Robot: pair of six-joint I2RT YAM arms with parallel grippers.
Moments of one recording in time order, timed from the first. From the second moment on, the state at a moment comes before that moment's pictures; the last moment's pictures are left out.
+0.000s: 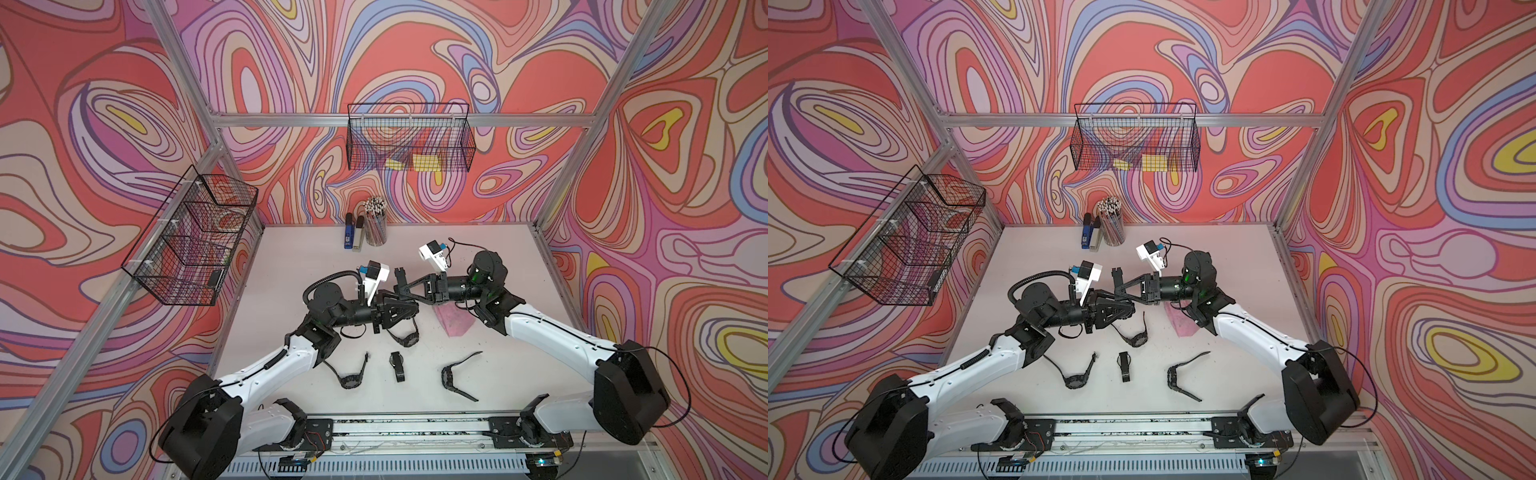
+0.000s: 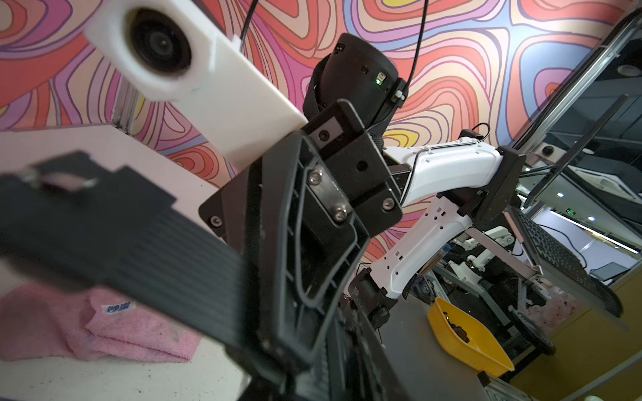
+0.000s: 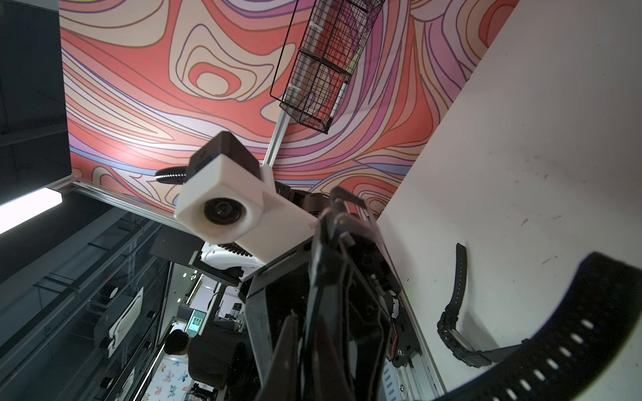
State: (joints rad) left arm -0.57 1.21 0.61 0.74 0.91 -0.68; right arm 0.54 1.39 0.91 0.47 -1.06 1.08
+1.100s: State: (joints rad) left arm -0.54 1.36 0.62 1.09 1.00 -1.02; right arm 0.52 1.37 0.97 0.23 -1.02 0.85
